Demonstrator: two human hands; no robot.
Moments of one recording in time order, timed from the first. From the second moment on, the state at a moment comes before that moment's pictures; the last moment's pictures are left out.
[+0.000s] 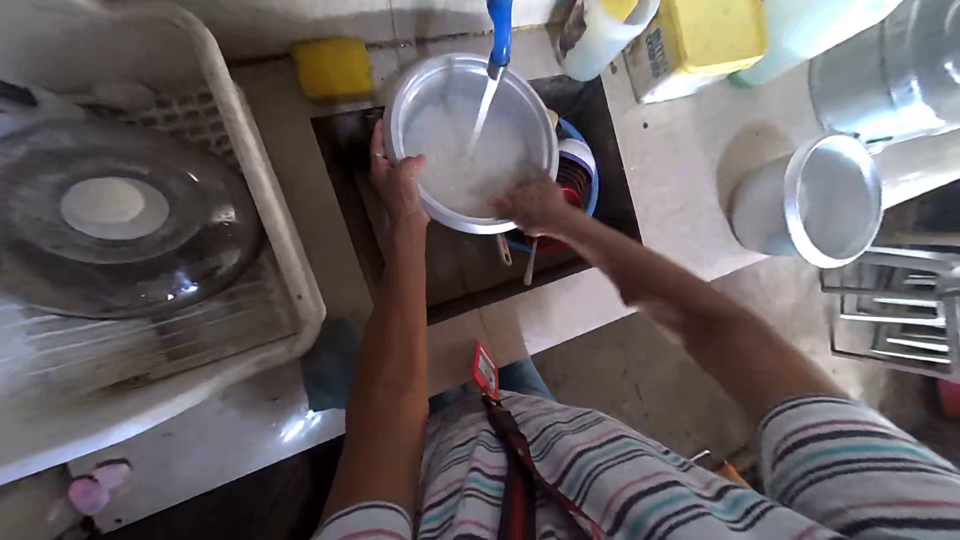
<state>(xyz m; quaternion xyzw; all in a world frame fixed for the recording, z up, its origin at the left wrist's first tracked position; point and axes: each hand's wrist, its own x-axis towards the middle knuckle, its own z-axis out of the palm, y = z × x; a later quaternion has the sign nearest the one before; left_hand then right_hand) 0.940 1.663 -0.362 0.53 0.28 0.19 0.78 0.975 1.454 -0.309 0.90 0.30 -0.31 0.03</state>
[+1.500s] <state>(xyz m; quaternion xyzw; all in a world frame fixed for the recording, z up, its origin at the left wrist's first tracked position) 1.001 1.602 -0.349 0.86 0.10 -0.40 0.31 1.013 1.437 -0.361 0.79 -0.17 -0.01 -0.58</state>
